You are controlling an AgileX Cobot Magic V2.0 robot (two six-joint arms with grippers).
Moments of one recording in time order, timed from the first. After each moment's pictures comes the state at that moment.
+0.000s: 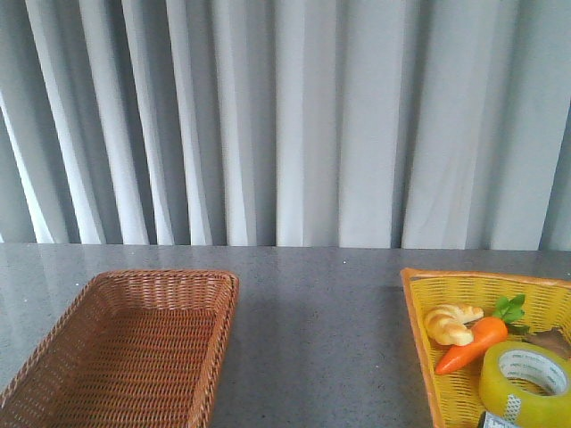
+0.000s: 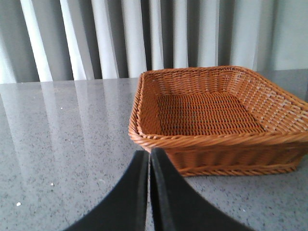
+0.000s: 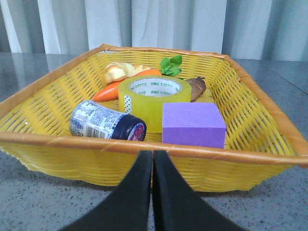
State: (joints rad) left arm 0.05 -0.01 0.02 -0.12 0.10 0.10; right arm -0.08 -0.01 0.03 0.01 0.18 -0.04
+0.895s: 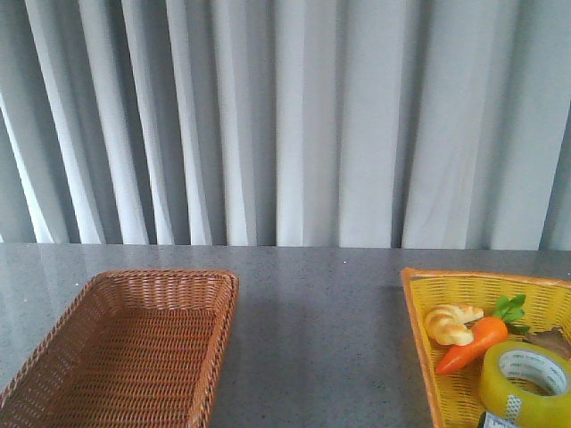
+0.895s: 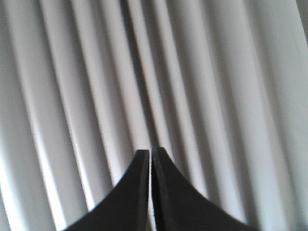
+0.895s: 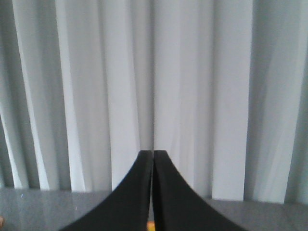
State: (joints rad) left arm -0.03 0.76 -1.15 -0.05 0.22 0.20; right arm 0.00 0.86 -1.13 0.01 0.29 -0.01
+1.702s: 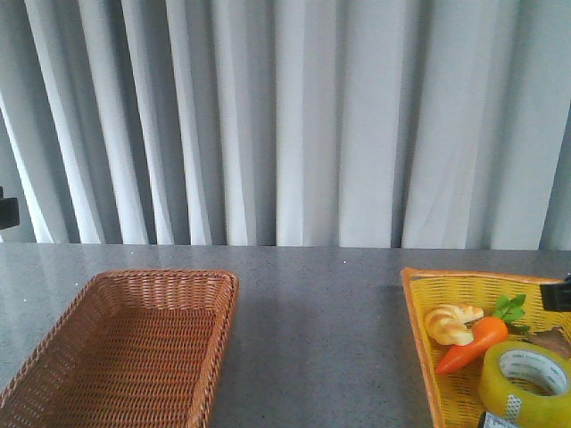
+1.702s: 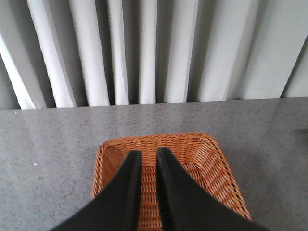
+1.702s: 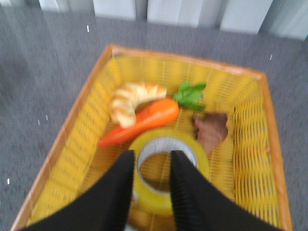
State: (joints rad) left arm -0.06 1.14 -1.22 -0.11 0.48 -0.02; right arm 0.01 1.17 -1.14 -0.07 0.68 -0.01
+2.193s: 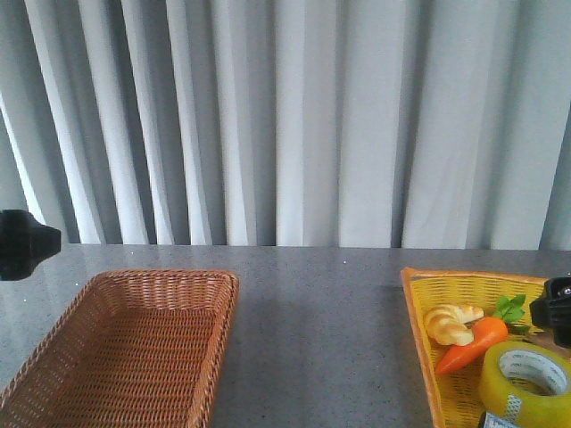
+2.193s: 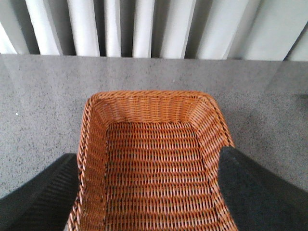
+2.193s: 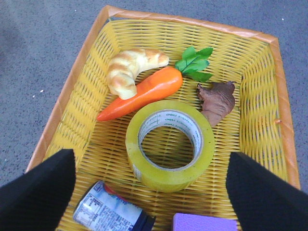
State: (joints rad) left arm -0.06 1.23 -1.22 -0.12 0.58 -0.05; right arm 0.01 1.21 -1.14 -0.08 0.74 0.03
